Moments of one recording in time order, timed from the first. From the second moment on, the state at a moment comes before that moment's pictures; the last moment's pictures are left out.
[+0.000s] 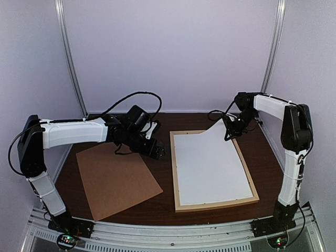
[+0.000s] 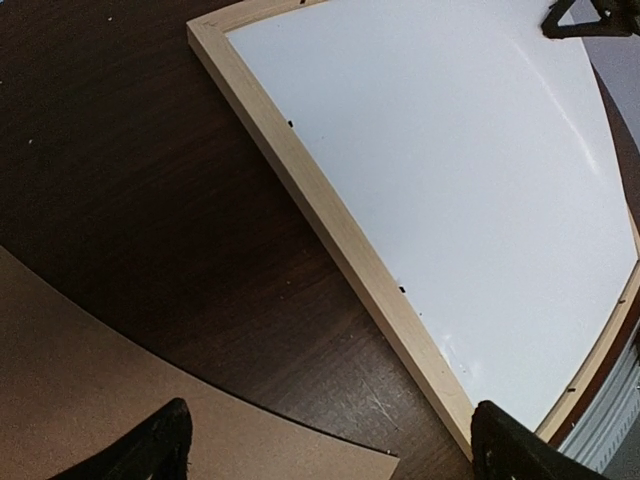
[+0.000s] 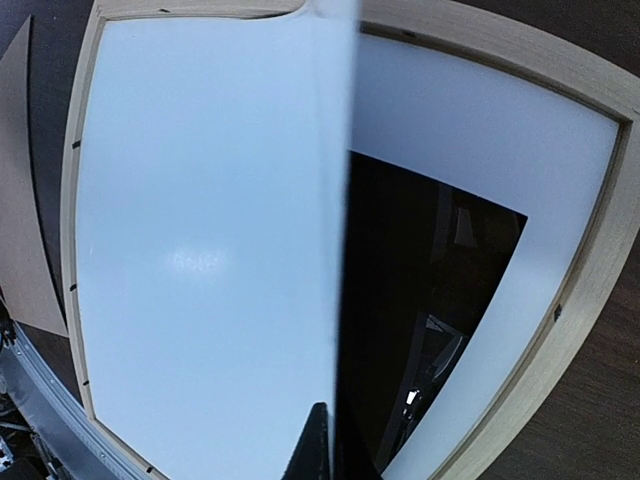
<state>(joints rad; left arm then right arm) -0.82 1.73 1.31 -0.49 0.10 -0.35 0.17 2.06 1.75 -1.08 -0.40 -0.10</state>
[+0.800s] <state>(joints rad) -0.81 1.73 1.31 -0.50 0.08 -0.34 0.17 2.09 1.75 -1.06 -0.33 -0.05</state>
